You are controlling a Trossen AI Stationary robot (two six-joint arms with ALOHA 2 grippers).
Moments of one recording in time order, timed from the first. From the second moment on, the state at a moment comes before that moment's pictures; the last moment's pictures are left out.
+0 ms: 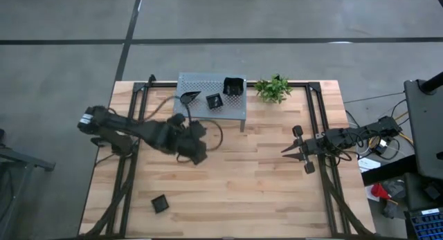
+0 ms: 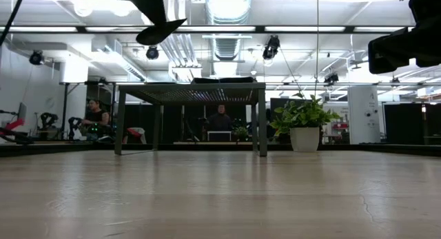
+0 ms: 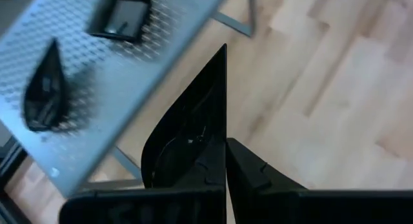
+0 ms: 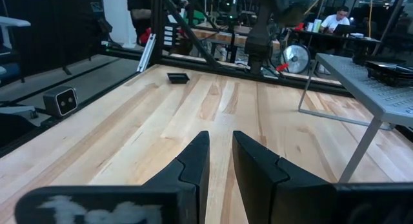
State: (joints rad) left arm -0.26 1.54 1.57 -1.24 -0.57 -0.71; right arm 0.29 0.09 0.04 -0.05 0.08 -0.06
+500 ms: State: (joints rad) left arm -0.04 1.44 1.59 -1.22 -0.57 -0.54; right arm 0.29 0.09 0.04 -0.05 0.08 -0.06
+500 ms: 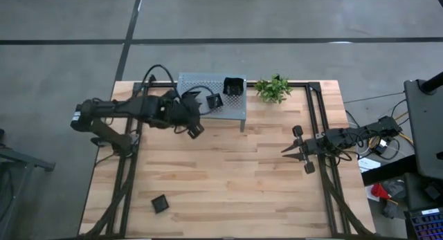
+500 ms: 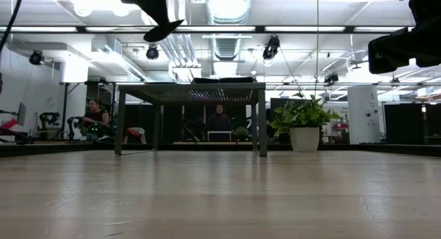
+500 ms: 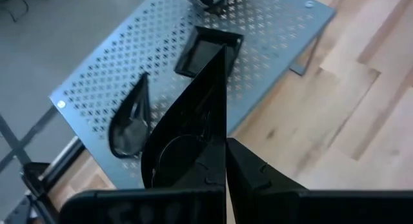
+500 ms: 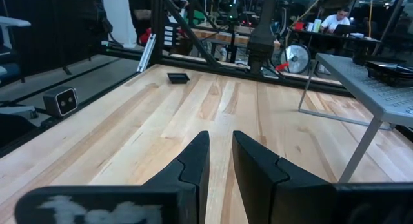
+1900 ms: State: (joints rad) left arm 0.21 1.44 1.48 -1.06 -0.47 -0.39; right arm 0.29 0.09 0.05 -0.05 0.08 -0.06
